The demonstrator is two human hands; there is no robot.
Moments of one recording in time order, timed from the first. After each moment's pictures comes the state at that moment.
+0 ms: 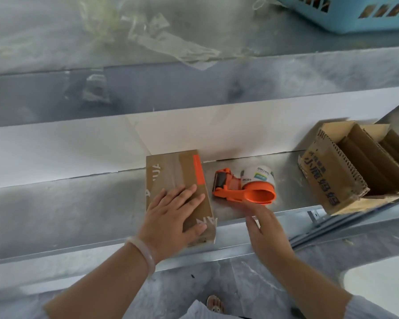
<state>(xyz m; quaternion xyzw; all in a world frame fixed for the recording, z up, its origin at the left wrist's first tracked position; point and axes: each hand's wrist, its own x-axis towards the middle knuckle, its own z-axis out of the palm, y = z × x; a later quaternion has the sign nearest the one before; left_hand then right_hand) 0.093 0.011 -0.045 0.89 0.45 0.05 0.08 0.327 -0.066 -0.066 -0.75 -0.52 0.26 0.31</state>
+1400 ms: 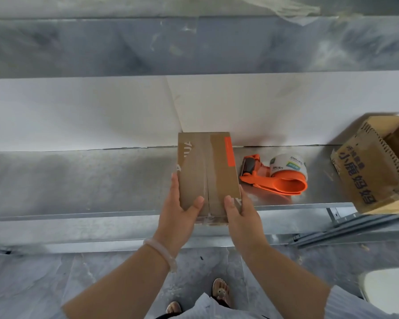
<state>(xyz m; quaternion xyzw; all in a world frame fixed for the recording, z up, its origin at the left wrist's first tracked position) 0.073 -0.027 -0.055 0.53 0.60 0.35 0.48 0.222 -0.053 -0.056 -0.69 -0.37 0.47 0.40</state>
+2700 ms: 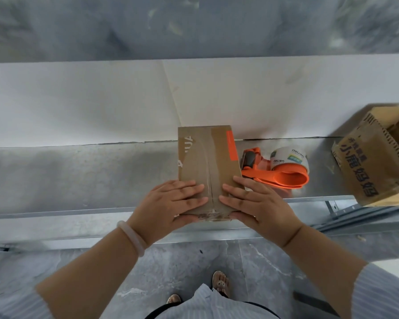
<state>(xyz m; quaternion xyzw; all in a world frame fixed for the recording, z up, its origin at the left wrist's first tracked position) 0.016 0.004 -0.072 0.93 0.30 0.21 0.04 0.304 -0.029 -0.084 -0.41 -0.88 0.05 0.25</state>
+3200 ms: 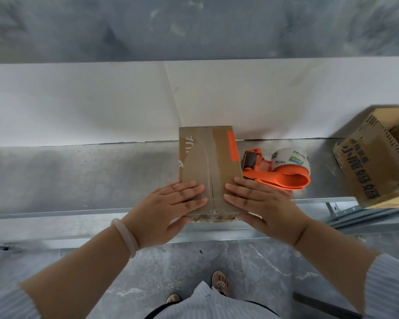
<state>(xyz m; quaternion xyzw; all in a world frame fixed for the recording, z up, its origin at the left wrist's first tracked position) 0.006 0.002 -0.067 0.94 0.28 0.16 0.07 0.314 -0.024 -0.070 -0.40 -0.90 0.07 0.19</state>
